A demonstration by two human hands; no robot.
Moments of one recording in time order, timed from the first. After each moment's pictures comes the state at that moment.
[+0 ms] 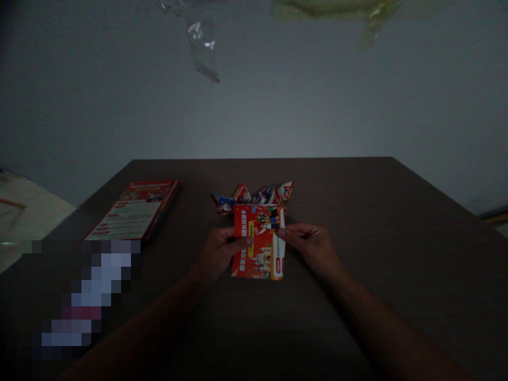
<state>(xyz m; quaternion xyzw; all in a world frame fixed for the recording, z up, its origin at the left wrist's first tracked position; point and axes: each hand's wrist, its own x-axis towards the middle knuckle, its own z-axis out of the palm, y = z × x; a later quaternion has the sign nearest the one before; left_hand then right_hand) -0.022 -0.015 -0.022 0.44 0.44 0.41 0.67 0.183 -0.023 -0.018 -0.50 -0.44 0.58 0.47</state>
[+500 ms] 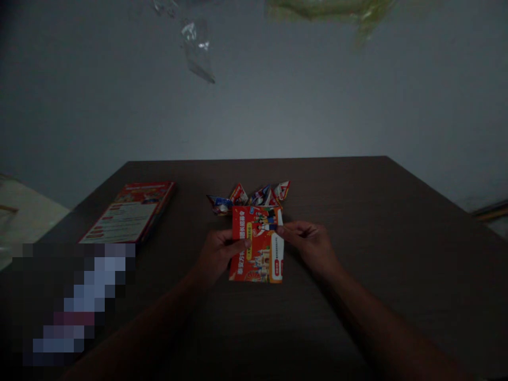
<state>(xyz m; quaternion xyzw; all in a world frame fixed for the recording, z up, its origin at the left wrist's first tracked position) -0.022 -0.015 -0.022 0.43 0.46 0.41 0.66 0.181 -0.018 -0.015 -0.50 -0.43 0.56 0.50</state>
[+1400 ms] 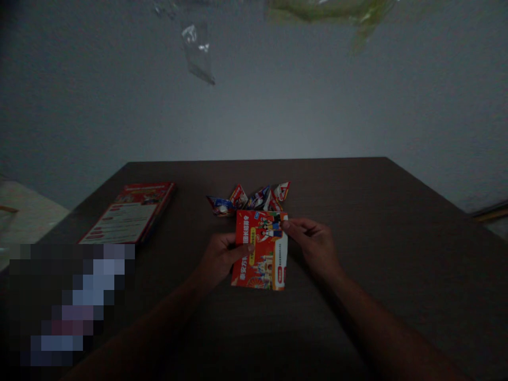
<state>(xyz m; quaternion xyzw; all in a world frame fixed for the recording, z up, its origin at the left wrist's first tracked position) -0.022 -0.014 -0.028 0.45 0.42 0.39 0.68 0.179 -0.014 -0.015 -0.48 -0.40 0.55 0.55</state>
